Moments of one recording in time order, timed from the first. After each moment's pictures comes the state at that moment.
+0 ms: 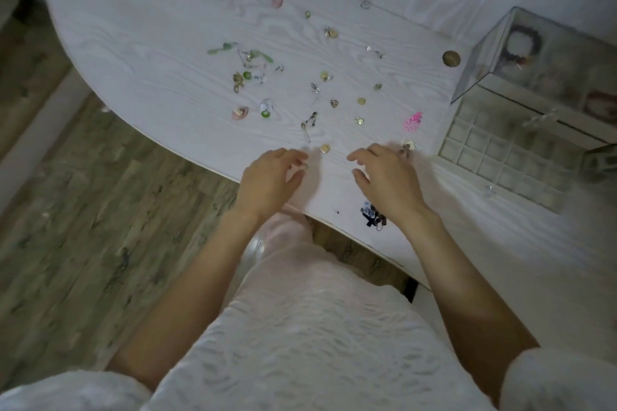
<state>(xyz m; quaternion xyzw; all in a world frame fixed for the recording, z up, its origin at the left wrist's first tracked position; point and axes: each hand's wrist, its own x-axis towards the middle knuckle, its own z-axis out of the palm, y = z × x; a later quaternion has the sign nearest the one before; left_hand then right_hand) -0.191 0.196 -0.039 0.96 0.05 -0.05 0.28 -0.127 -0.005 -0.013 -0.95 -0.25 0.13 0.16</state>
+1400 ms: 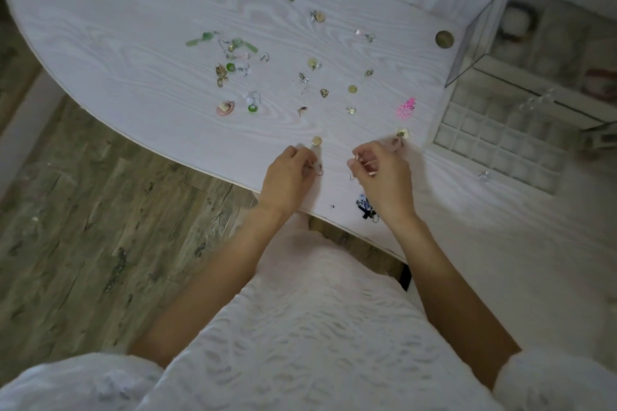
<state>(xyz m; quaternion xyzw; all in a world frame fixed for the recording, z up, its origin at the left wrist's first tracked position) -0.175 0.160 -0.069 0.94 0.07 -0.06 0.31 -0.141 -0.006 -0.034 -0.90 -0.02 0.12 0.41</state>
